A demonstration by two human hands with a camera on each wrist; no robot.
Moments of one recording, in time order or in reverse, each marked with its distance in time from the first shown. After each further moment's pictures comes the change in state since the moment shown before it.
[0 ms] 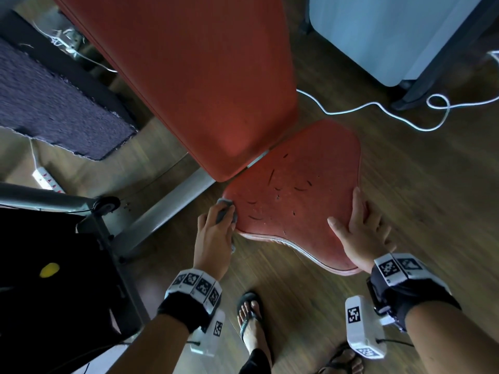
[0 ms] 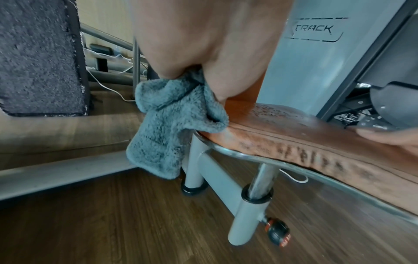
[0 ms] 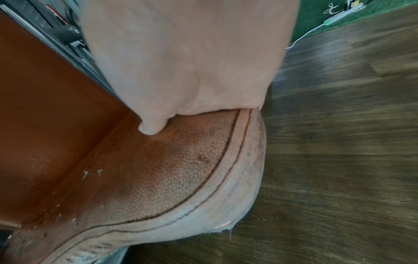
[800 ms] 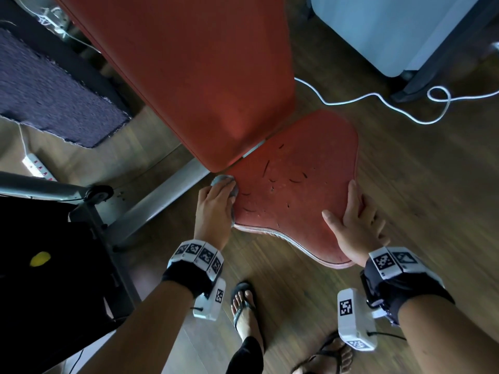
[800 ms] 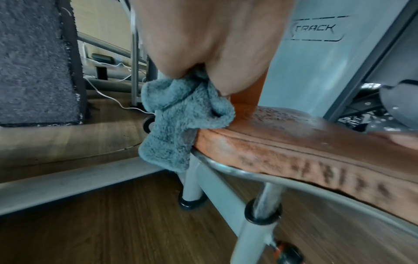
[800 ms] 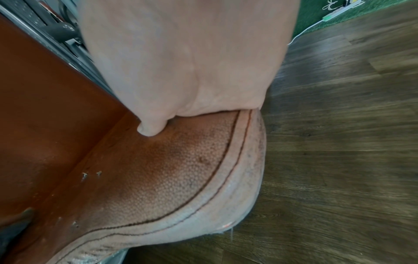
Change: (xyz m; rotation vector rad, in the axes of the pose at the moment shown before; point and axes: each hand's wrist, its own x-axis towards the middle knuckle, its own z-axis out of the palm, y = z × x) left_hand 0.035 0.019 0.004 -0.076 0.088 0.030; right_hand 0.004 0.002 -0.001 0.015 -0.021 -0.007
